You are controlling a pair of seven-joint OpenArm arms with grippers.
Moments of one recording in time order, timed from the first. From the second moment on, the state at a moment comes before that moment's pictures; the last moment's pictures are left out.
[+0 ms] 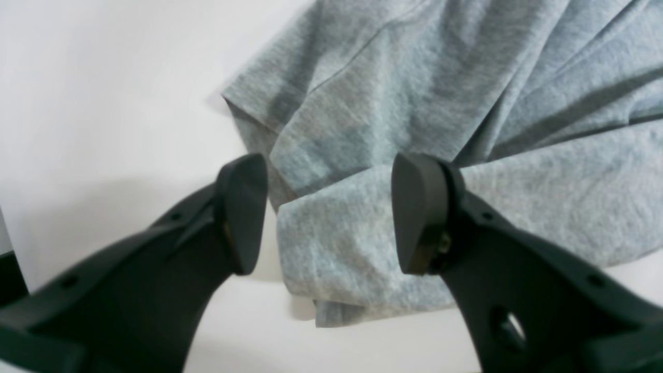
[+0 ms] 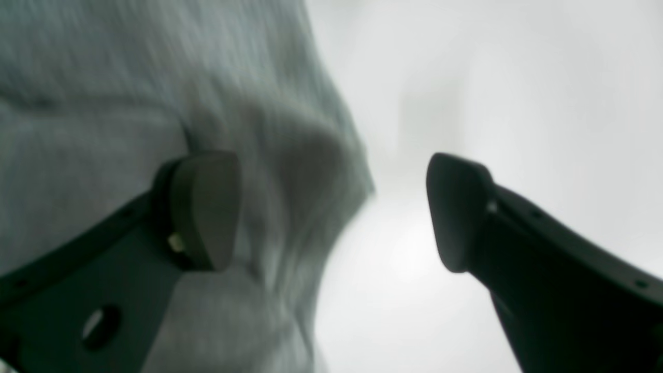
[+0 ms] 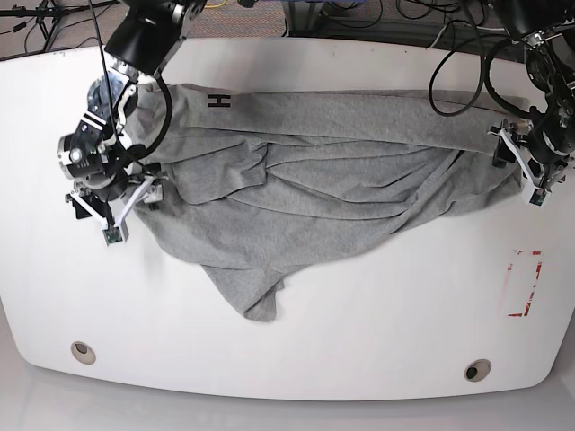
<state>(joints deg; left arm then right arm) 6.0 -21.1 -32.1 101.8 -24.7 -40.5 71.8 7.3 2.8 30.9 93.0 -4.3 40.4 -55.6</state>
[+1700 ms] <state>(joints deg) -7.0 -17.5 -38.1 84.2 -23.9 -34.4 72.0 18.9 0.8 30.9 63.2 -5.7 40.3 -41.2</state>
